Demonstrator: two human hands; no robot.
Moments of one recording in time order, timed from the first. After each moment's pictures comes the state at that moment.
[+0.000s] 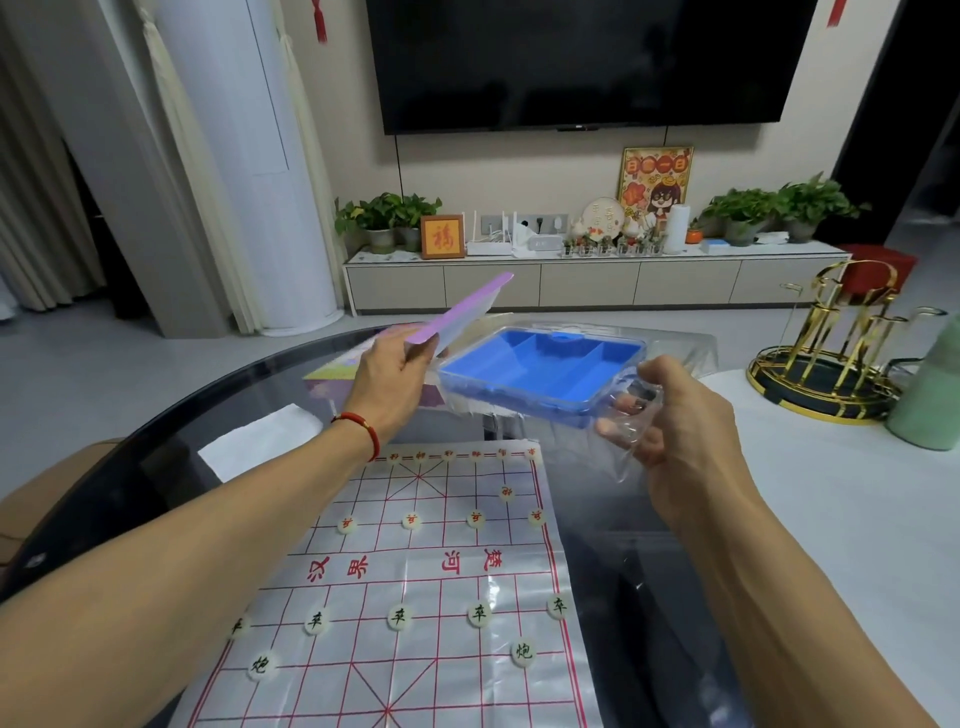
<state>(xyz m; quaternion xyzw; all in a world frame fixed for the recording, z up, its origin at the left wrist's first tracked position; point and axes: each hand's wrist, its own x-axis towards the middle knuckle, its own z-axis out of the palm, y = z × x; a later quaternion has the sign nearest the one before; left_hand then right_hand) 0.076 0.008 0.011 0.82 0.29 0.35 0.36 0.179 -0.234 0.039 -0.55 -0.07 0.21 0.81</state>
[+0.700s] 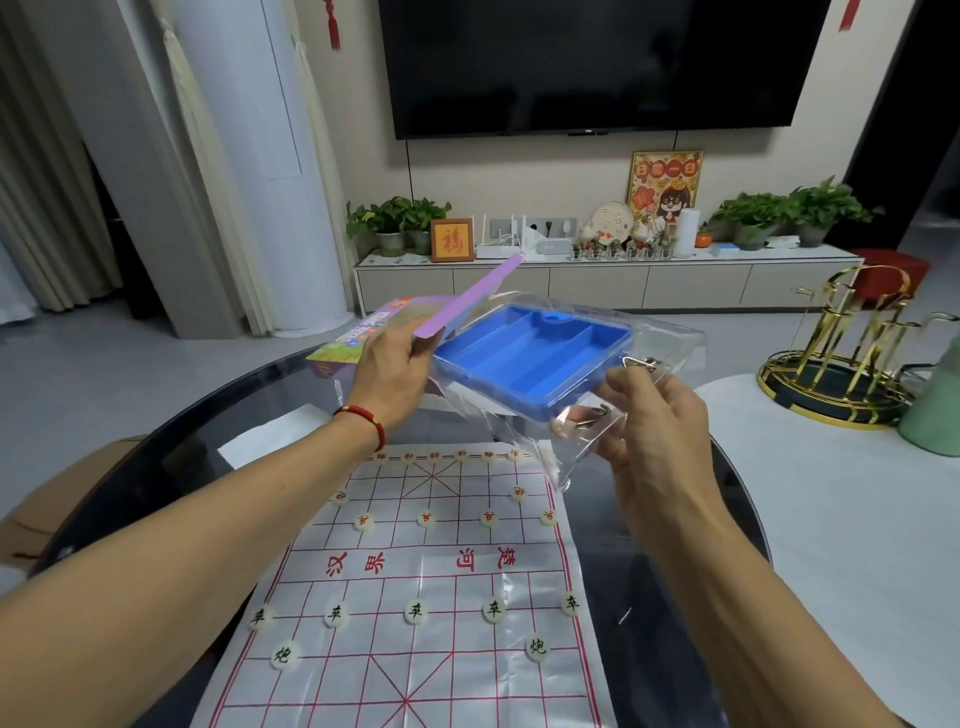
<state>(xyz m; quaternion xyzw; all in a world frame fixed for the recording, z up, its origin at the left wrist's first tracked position) 0.060 0.004 0.032 0.85 0.22 0.39 0.26 0.143 -0.221 0.042 -0.54 -0.12 0.19 0.81</state>
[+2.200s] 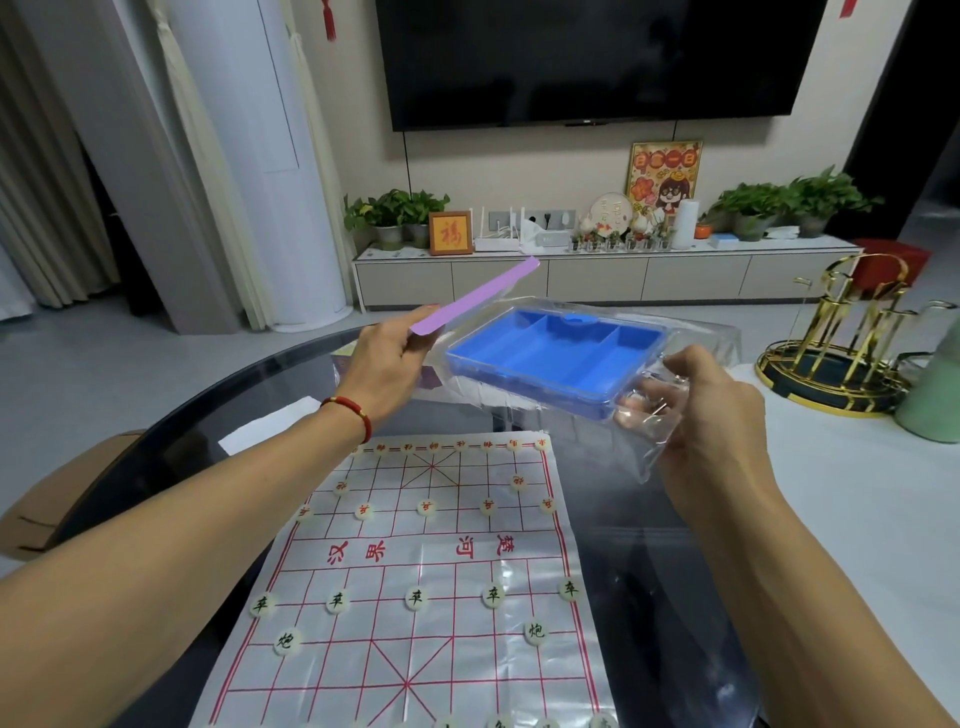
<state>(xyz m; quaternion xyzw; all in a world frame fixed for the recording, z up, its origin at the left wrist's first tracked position) 0.047 -0.001 0.038 0.88 0.19 0.35 0.25 0.161 -0.242 0.053 -0.56 -0.05 0.16 0.81</state>
